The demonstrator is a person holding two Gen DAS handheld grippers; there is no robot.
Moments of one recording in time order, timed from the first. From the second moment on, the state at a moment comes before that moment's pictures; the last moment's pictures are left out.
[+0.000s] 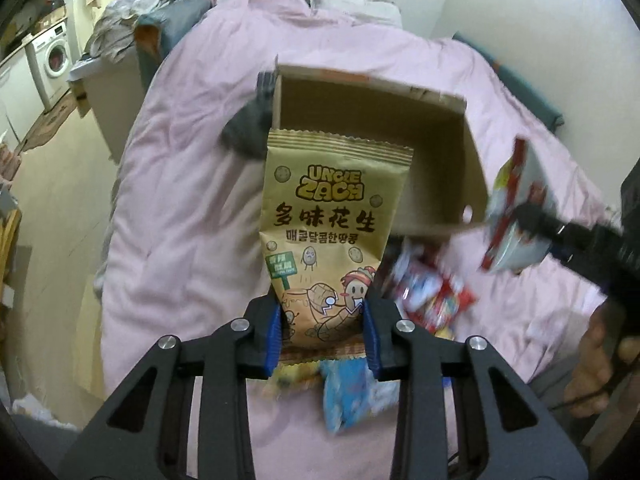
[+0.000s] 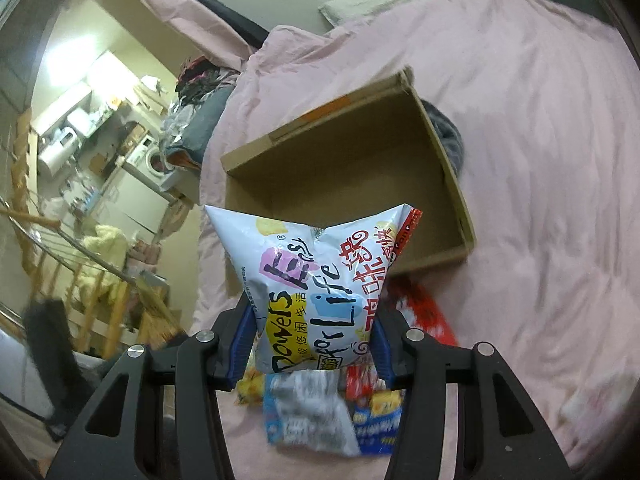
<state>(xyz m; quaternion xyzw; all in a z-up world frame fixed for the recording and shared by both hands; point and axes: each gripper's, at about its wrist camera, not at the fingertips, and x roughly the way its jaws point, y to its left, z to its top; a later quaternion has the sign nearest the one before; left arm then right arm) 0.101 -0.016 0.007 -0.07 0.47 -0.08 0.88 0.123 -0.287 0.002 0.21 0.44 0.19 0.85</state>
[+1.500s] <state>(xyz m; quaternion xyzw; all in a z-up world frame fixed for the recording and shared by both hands) 0.250 -0.060 -0.059 -0.05 0.54 -0.04 0.84 0.259 -0.259 -0.080 0.20 0.56 0.17 0.79</state>
